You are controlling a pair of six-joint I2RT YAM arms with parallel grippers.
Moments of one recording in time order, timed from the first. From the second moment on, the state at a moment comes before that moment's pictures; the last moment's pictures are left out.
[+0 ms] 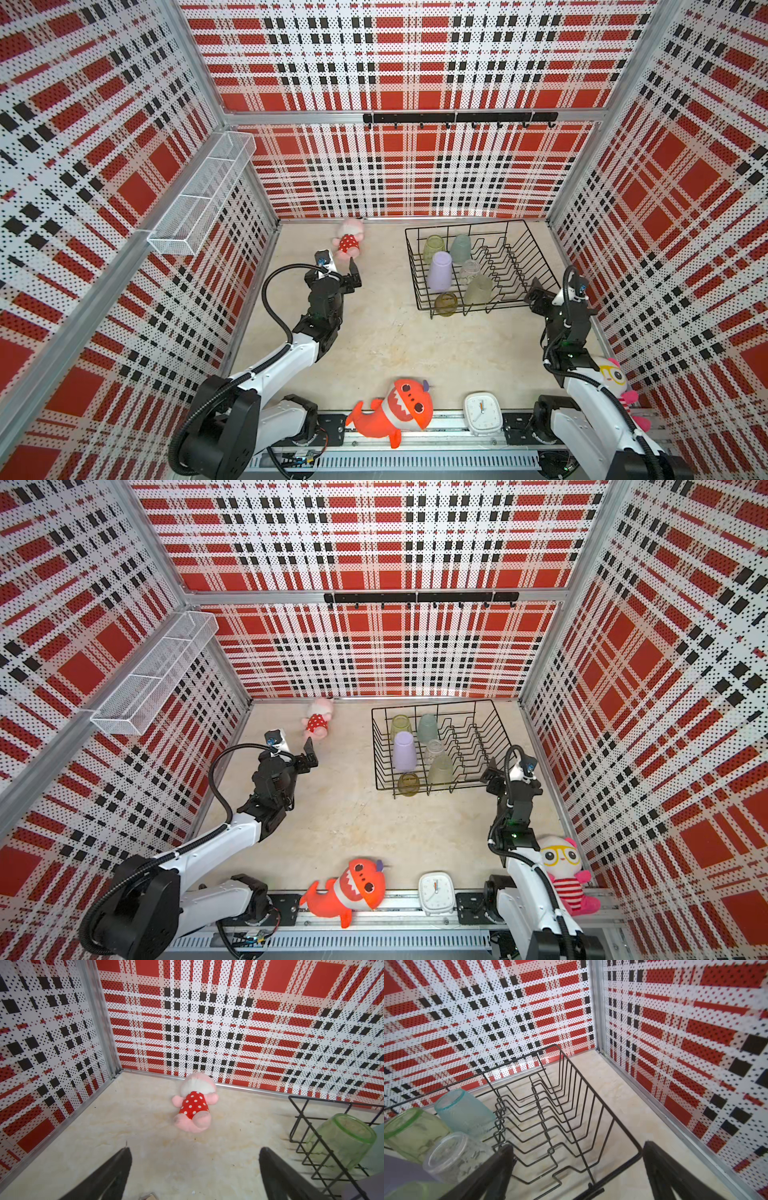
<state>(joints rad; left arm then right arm) -0.35 1.18 0.51 0.53 -0.47 -0.16 -0.08 0.82 0.25 0.40 0.18 0.22</state>
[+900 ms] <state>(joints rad) -0.28 1.19 0.45 0.59 -0.46 -0.18 -0.09 1.06 0.50 0.12 -0.24 0.59</state>
